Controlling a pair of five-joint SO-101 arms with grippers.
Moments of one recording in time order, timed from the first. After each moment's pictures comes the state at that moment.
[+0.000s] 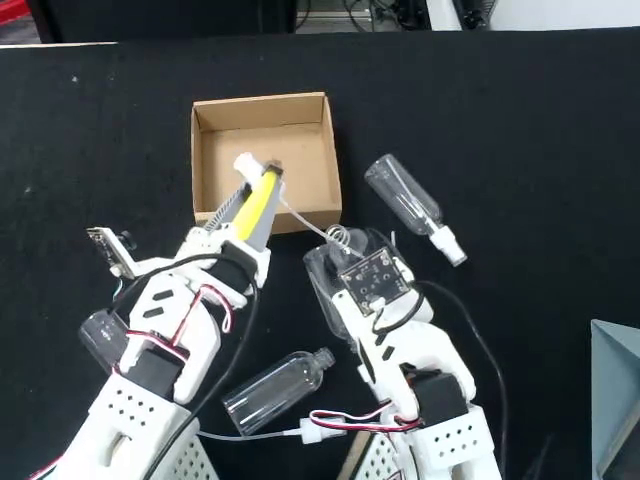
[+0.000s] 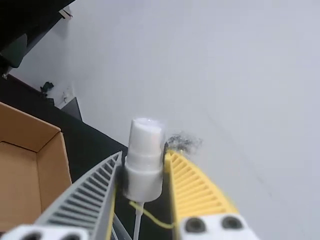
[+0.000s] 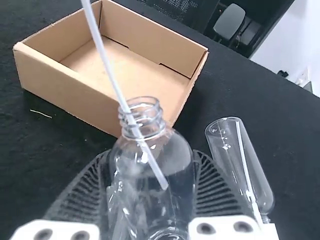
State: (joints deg) left arm 20.6 -77.3 87.3 -11.5 46.4; right arm -18.0 -103.0 96.7 40.0 18.0
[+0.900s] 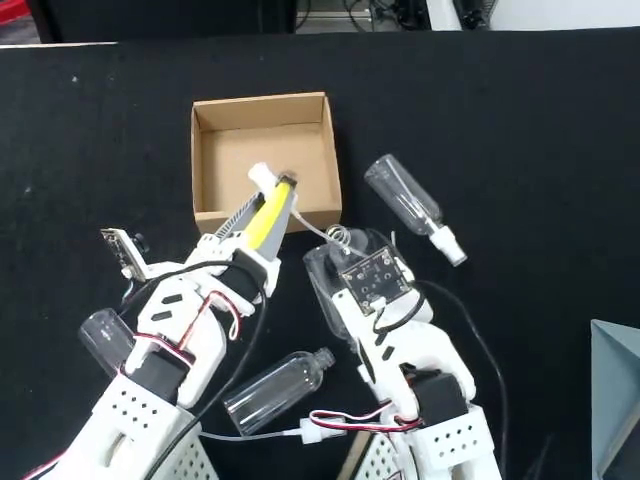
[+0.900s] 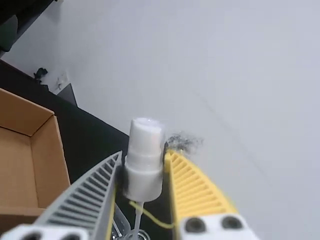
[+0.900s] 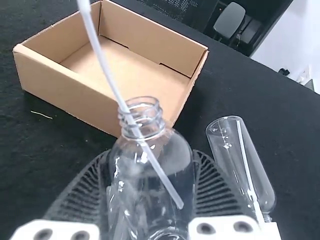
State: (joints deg) left arm 23.8 -77.3 88.7 -11.5 46.2; right arm -18.0 -103.0 96.7 40.1 17.4
